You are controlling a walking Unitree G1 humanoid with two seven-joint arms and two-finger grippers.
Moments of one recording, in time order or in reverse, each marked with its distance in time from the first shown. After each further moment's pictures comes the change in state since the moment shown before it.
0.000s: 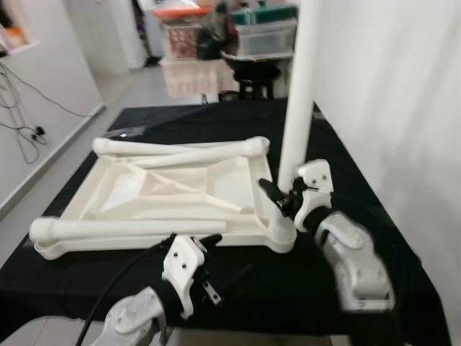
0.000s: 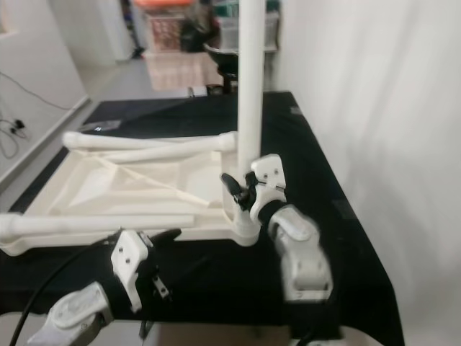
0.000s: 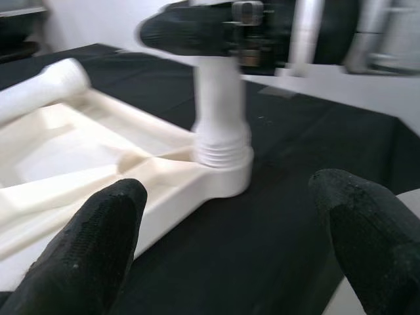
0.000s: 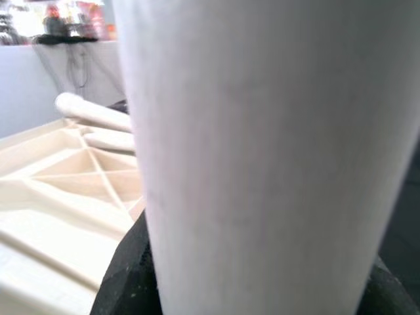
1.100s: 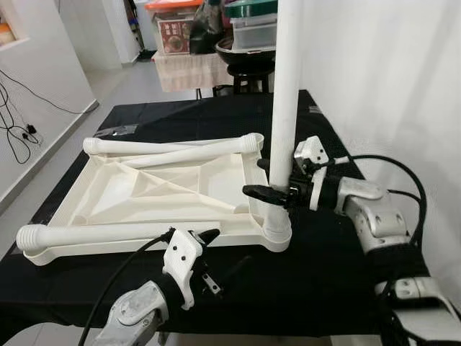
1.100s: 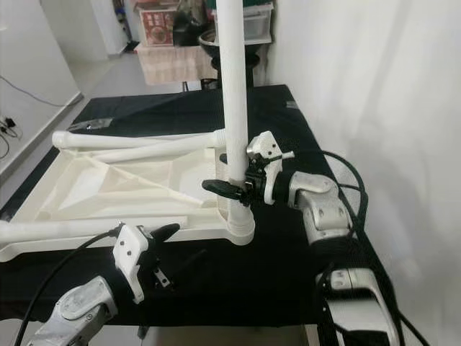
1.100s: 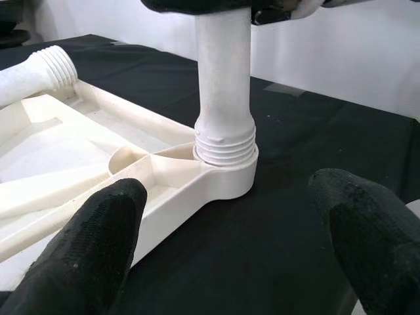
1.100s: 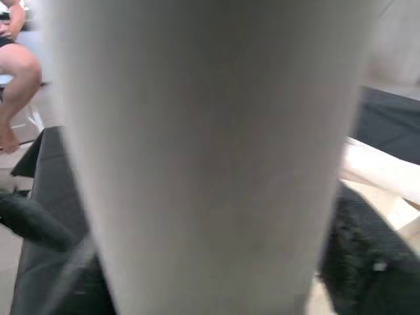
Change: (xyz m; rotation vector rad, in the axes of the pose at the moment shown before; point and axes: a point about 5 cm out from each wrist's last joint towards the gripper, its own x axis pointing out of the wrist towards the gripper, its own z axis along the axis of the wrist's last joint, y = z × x) left arm 0.008 0.003 -0.005 -0.019 -0.013 0.004; right arm 0.032 -0.050 0.042 -0.055 0.017 0.690
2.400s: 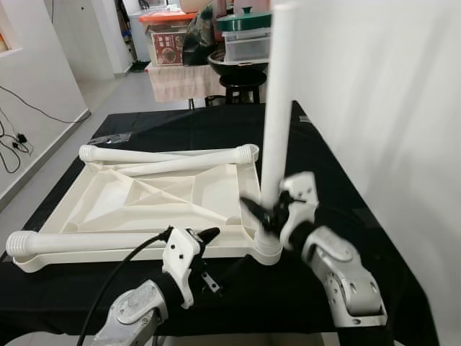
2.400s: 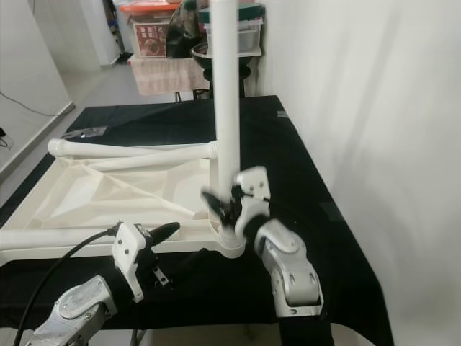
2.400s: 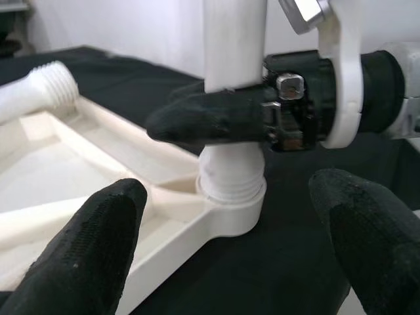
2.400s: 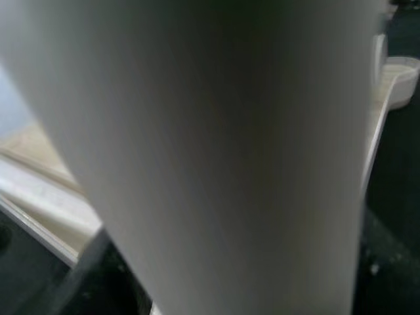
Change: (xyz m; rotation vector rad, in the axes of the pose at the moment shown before) left arm 0.000 0.003 0.003 -0.018 -0.023 0.002; right arm 0.015 0.076 -0.059 0.251 0.022 -0.452
